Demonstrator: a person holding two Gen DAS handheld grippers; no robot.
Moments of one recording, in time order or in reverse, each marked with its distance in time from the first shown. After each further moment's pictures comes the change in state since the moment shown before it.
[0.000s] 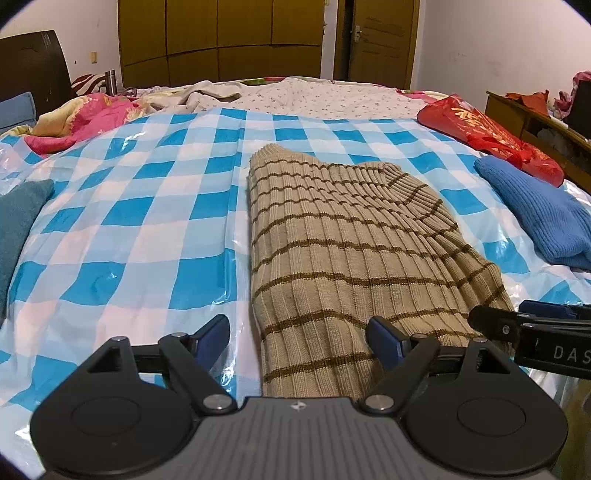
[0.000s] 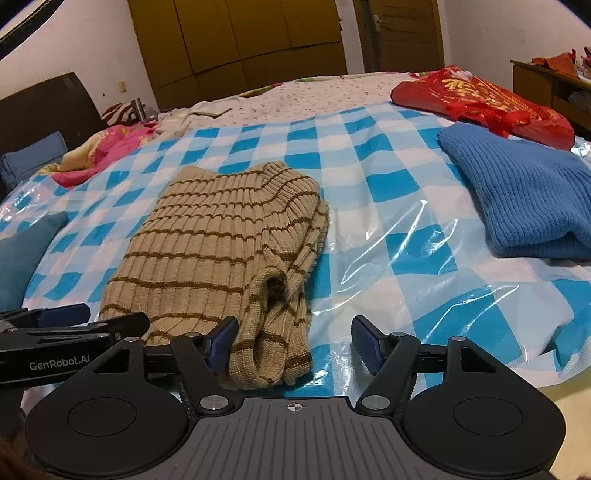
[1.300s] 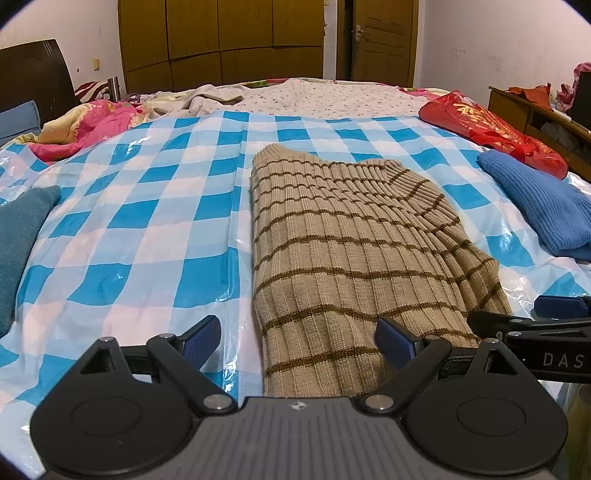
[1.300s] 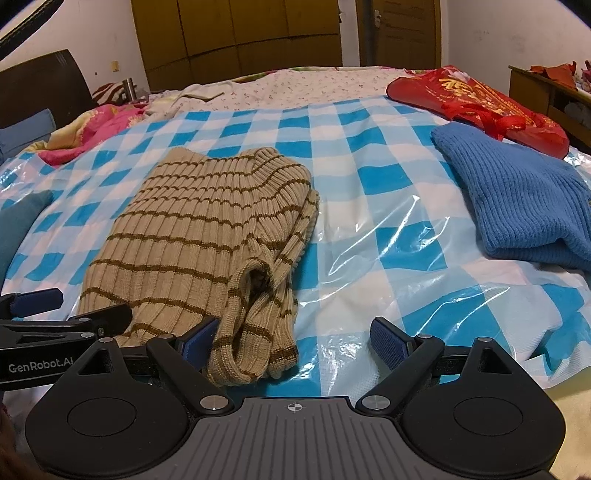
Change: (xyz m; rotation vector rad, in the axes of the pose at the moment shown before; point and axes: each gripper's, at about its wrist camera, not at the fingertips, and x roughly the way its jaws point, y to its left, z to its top) left arm -0.003 -0.007 -0.004 0.023 -0.007 0.033; right arm 0.007 0.005 0.001 -0.055 0.039 -0.067
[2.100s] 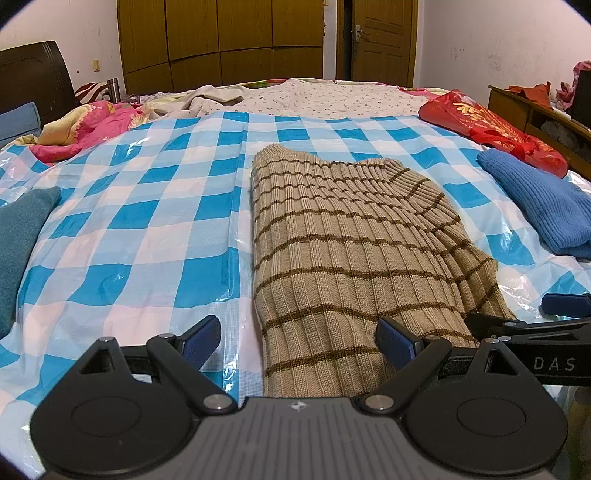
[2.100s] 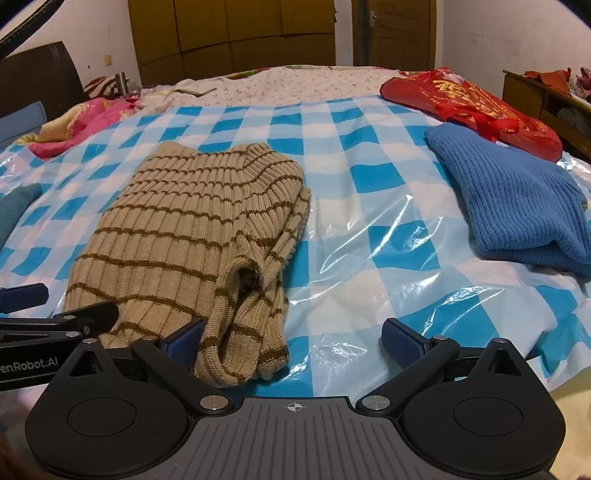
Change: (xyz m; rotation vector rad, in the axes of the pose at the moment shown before) left arm 0.000 0.000 -0.001 0.000 0.000 0.001; right arm 0.006 0.001 0.000 -0.021 0.004 -0.042
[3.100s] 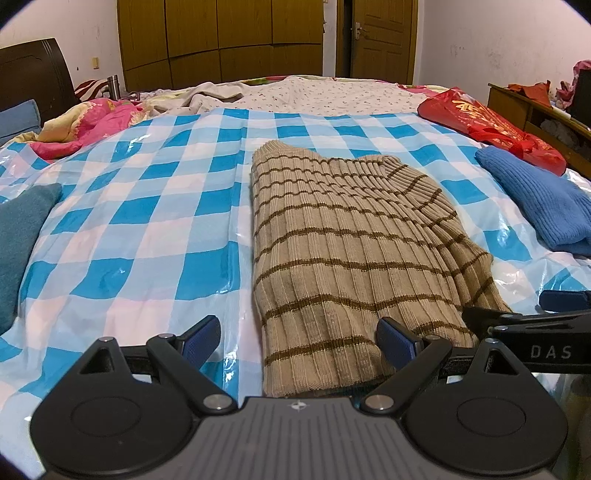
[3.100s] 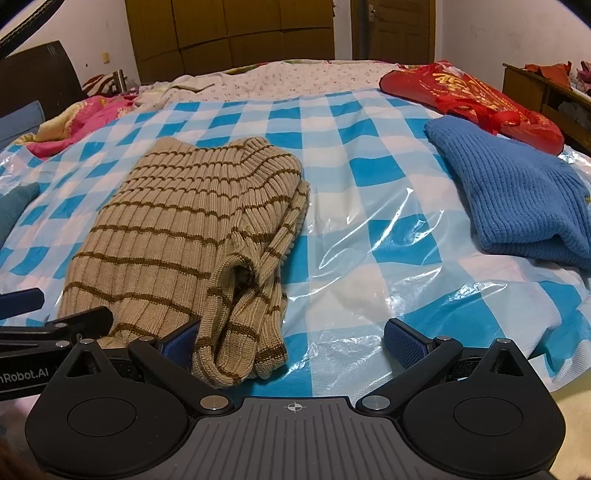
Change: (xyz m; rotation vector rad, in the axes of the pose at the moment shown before) left arm -0.001 0.000 -0.002 0.000 0.008 0.000; right arm 0.004 -0.003 0.001 0.012 0.016 0.007
